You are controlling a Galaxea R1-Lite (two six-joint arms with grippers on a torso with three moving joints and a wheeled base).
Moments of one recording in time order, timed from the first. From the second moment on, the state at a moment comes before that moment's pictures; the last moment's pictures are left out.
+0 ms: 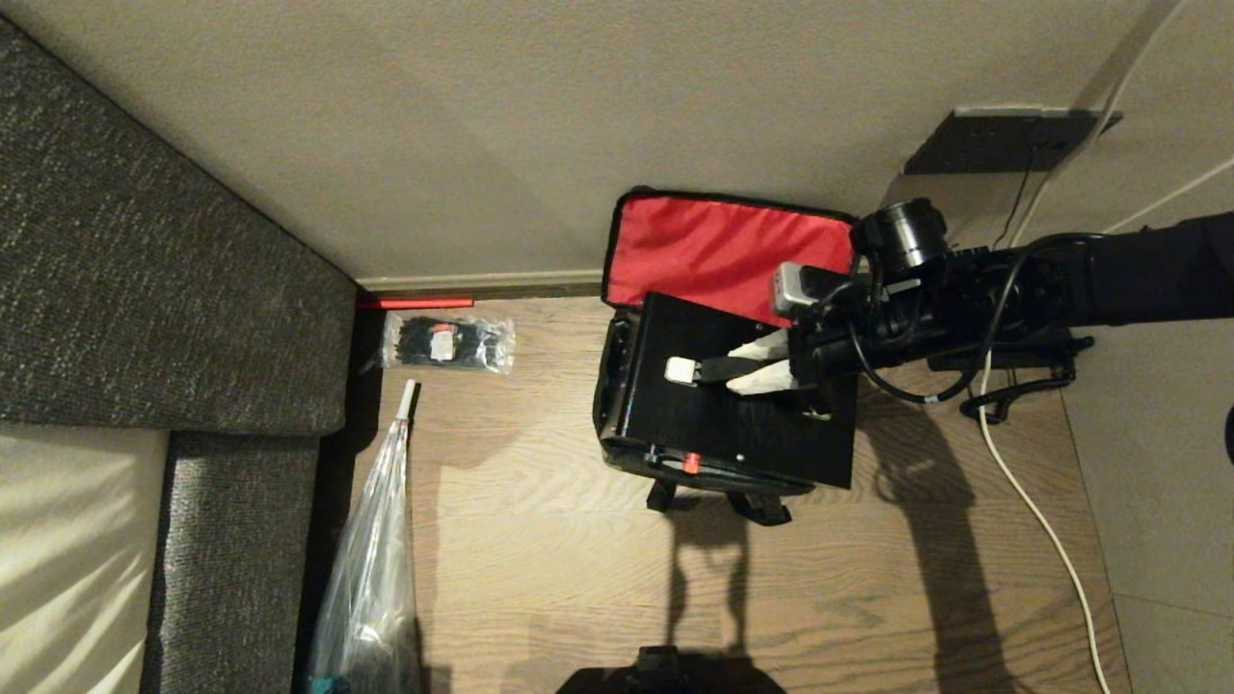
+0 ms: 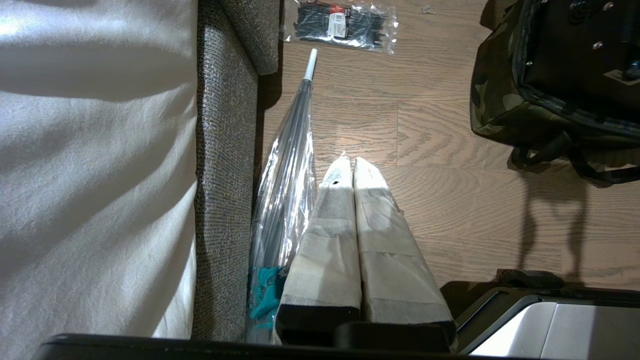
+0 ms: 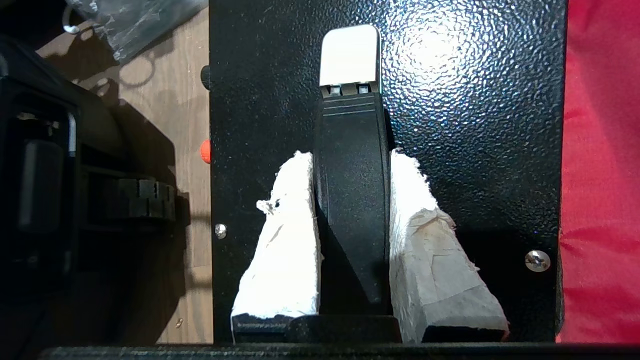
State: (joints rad) left arm 0.00 0.00 0.00 0.00 0.01 -0.01; right arm 0.33 2.03 -1.58 0.18 0.75 -1.00
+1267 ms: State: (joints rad) left arm 0.00 0.00 0.00 0.00 0.01 -0.01; right arm 0.33 2.22 -1.65 0.23 0.74 -1.01
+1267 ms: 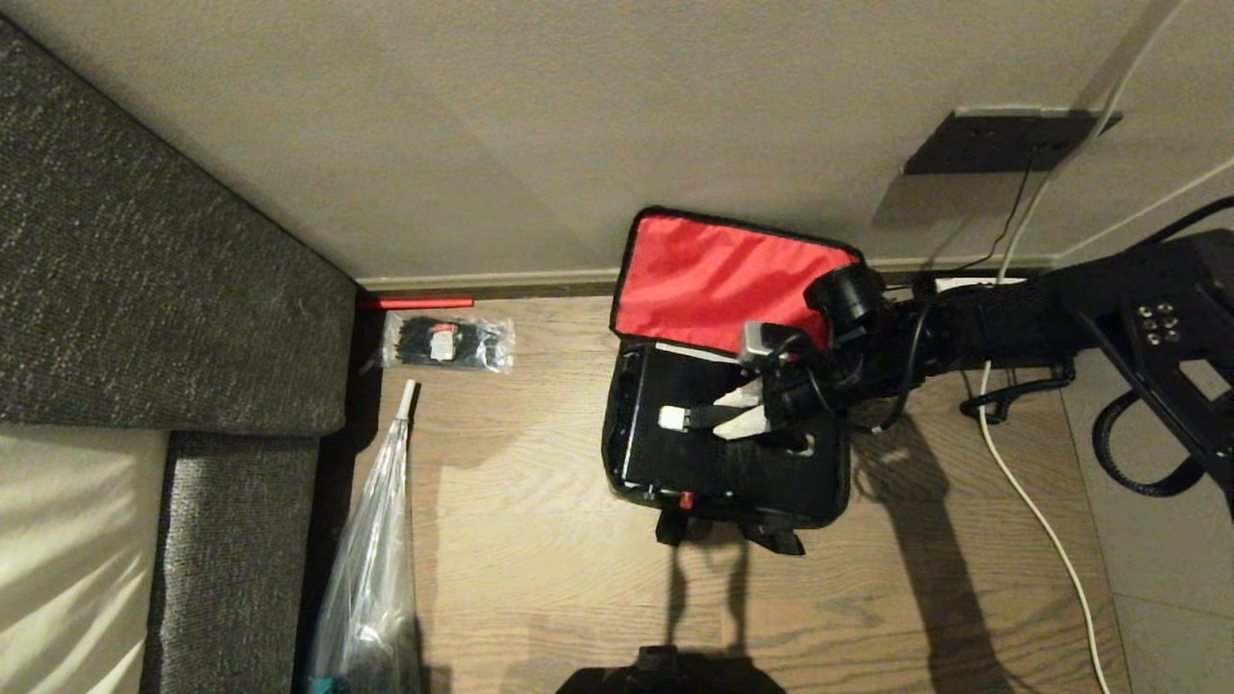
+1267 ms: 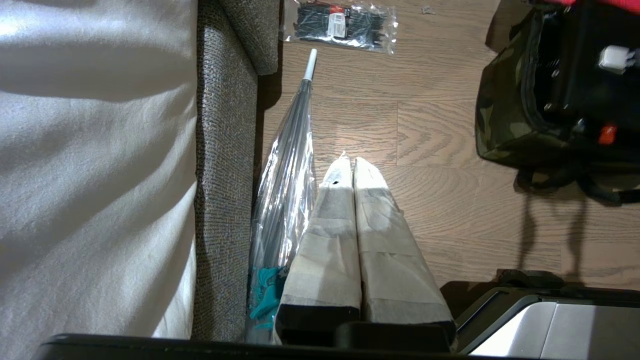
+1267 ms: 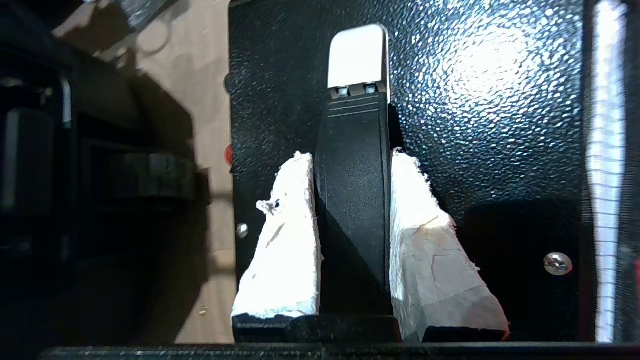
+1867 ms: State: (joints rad) left arm 0.00 0.00 0.00 0.00 0.01 -0.01; right arm 0.34 2.30 -1.71 0.22 0.72 -1.01
